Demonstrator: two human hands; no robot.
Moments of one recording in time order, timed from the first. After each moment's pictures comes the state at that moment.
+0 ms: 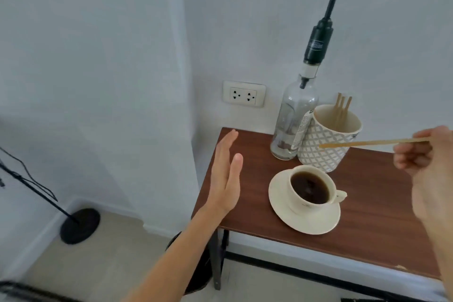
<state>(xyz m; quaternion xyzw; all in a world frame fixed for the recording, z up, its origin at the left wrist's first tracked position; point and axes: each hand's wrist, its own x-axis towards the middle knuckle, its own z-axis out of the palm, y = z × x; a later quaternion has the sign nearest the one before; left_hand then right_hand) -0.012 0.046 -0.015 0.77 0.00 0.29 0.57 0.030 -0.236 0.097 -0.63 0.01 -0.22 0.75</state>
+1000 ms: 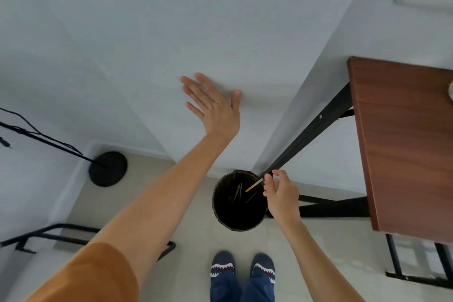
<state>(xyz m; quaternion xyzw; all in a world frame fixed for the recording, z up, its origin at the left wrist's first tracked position) 0.077 0.340 -0.171 0.88 0.27 0.15 0.37 -0.033 0.164 -0.235 -0.90 0.09 0.16 0.40</state>
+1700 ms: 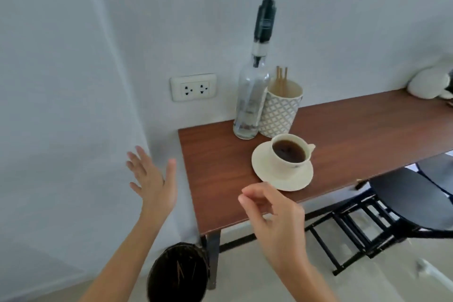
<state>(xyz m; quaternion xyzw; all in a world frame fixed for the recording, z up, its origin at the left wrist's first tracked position) 0.007 0.182 -0.041 0.86 0.10 0.10 0.49 -0.118 -0.014 0.008 -0.85 0.02 -0.23 0.48</state>
